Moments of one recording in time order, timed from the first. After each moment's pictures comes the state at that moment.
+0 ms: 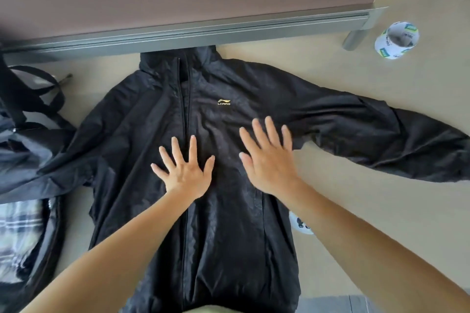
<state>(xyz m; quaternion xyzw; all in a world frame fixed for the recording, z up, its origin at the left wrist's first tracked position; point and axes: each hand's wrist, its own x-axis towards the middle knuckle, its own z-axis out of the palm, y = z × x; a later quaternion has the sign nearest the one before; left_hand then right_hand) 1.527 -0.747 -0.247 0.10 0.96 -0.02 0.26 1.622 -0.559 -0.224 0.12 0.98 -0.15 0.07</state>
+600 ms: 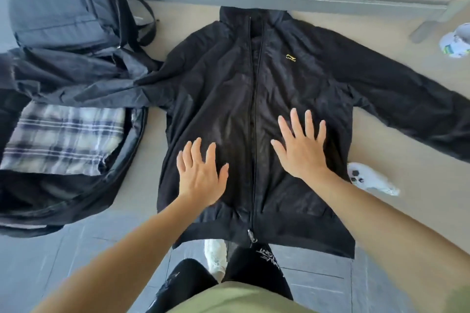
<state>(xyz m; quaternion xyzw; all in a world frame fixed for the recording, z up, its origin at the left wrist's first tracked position) 1.636 -0.930 -0.238 0.17 0.98 0.06 0.11 1.664 -0.665 -0.244 0.12 0.99 -0.02 0.12</state>
